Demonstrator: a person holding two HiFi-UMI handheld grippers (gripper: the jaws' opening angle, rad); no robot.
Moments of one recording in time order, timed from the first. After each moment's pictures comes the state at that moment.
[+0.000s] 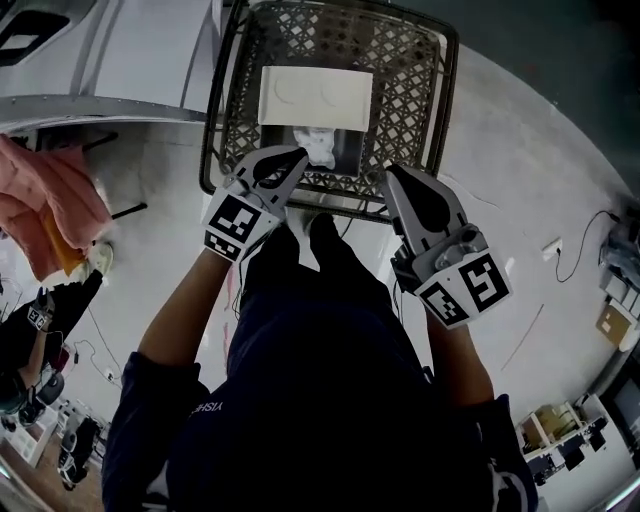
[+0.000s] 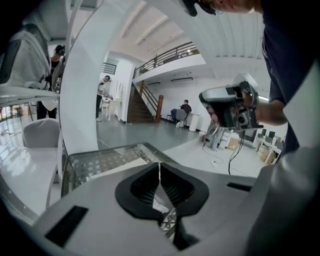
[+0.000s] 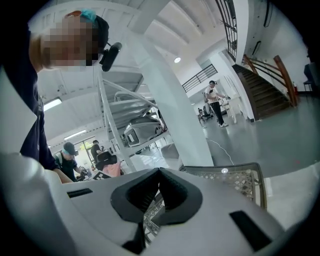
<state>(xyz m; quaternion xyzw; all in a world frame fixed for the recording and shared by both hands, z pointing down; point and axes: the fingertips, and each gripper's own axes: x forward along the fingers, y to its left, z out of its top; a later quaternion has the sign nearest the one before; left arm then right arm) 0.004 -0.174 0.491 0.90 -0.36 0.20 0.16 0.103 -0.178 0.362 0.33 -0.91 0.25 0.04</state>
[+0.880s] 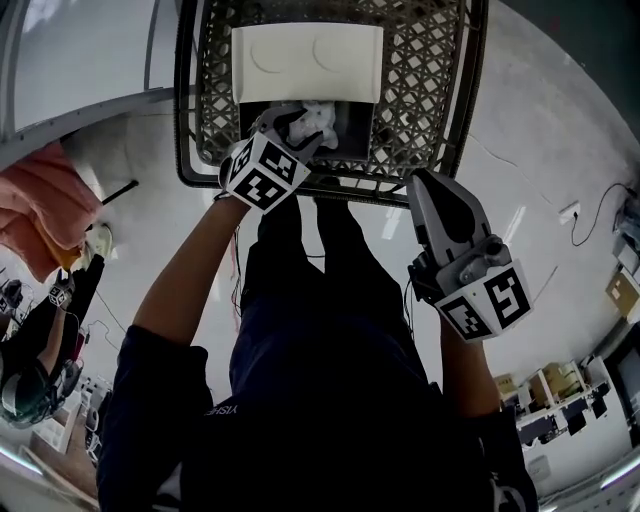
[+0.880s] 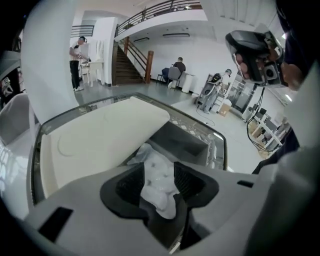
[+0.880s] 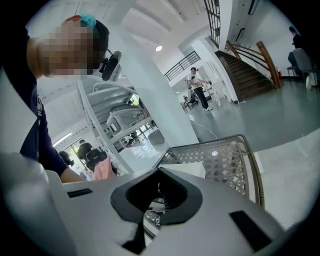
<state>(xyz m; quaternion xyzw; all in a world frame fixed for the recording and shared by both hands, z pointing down) 0.017 -0.182 0.693 0.85 -0.25 0.41 0.22 0.130 -0.180 0.469 0.37 -0.86 0.33 0.08</state>
